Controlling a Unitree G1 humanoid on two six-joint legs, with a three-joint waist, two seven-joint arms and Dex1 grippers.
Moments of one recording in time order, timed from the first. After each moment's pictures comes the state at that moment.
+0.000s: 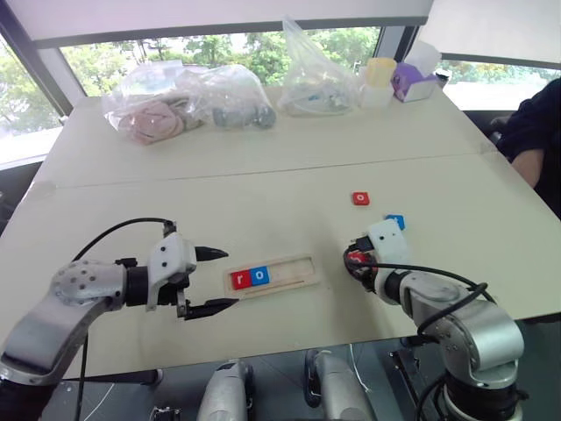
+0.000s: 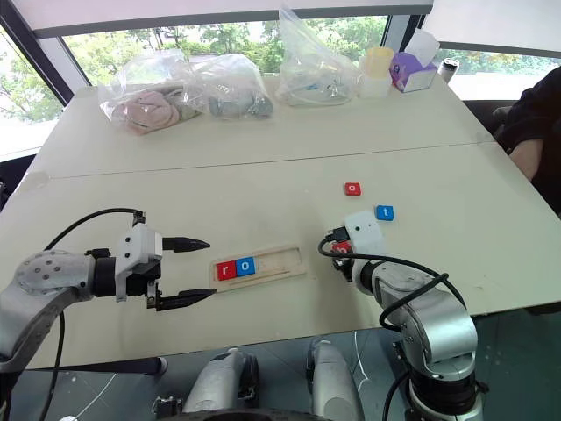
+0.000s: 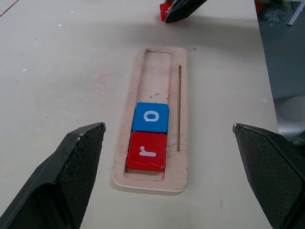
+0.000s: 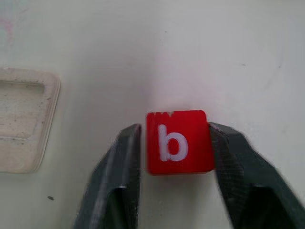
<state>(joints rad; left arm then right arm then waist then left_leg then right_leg) 0.00 0.88 0.06 -0.51 -0.48 0.43 -1.02 -0.21 -0.32 -0.02 -0.76 0.24 1.51 0.17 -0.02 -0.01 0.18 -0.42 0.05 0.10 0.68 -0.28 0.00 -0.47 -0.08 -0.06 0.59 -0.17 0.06</state>
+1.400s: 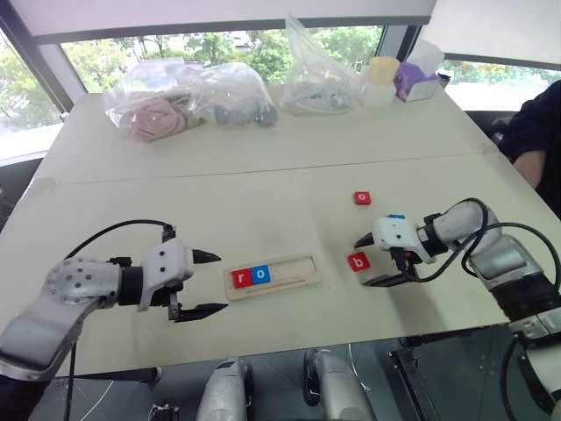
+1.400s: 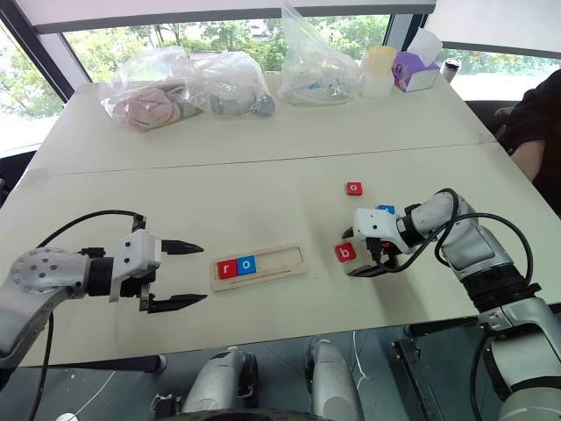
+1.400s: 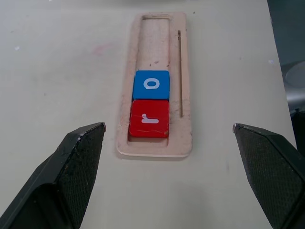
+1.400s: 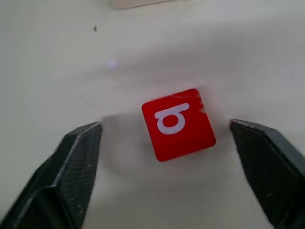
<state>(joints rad) 0.00 0.93 0.05 -0.45 -0.40 0.36 -1.09 -0.58 -0.86 0.31 0.27 0.04 0.04 1.43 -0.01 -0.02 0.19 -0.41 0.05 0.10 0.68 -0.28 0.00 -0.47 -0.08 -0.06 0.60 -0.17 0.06</state>
